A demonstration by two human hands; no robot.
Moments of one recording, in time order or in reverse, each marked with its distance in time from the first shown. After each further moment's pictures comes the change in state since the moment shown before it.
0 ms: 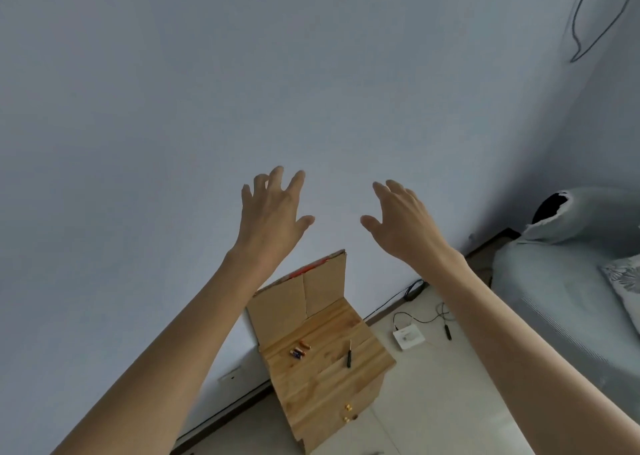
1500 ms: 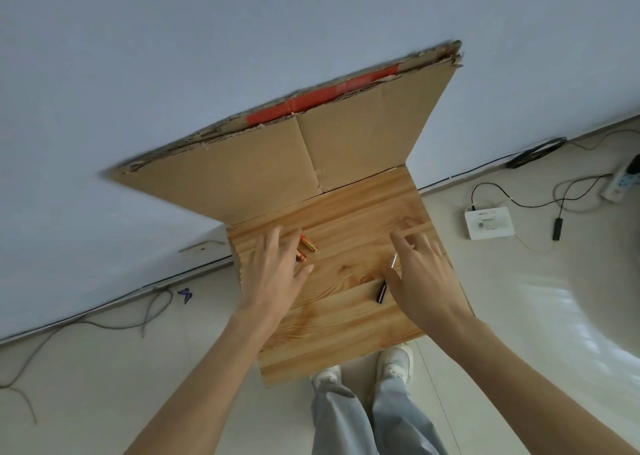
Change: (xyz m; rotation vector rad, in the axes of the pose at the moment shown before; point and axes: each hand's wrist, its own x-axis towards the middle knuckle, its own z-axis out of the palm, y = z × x) left_hand -0.145 -0.020 0.632 -0.117 -0.716 -0.395; right_hand 0.028 0.214 0.584 0.036 -0.710 0.014
